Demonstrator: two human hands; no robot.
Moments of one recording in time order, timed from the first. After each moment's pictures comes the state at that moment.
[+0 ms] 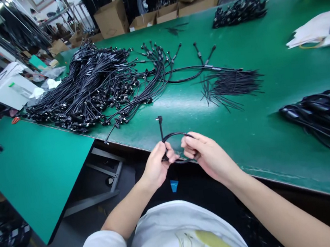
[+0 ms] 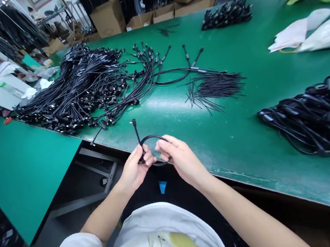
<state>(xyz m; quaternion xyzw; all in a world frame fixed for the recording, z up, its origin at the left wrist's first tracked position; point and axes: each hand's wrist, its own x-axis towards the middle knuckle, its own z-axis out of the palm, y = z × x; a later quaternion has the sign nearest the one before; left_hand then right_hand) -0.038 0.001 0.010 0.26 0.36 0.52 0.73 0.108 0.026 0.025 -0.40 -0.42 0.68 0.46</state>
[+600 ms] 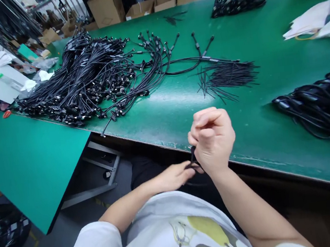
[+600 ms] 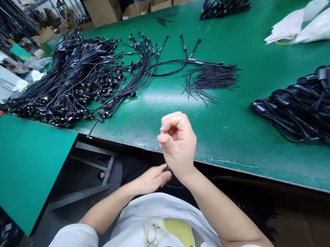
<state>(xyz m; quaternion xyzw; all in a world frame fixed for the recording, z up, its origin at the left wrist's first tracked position) -0.027 -0.024 -0.028 0.56 0.39 0.24 0.69 0.096 0.017 0.044 -0.43 -0.51 0.39 0.64</state>
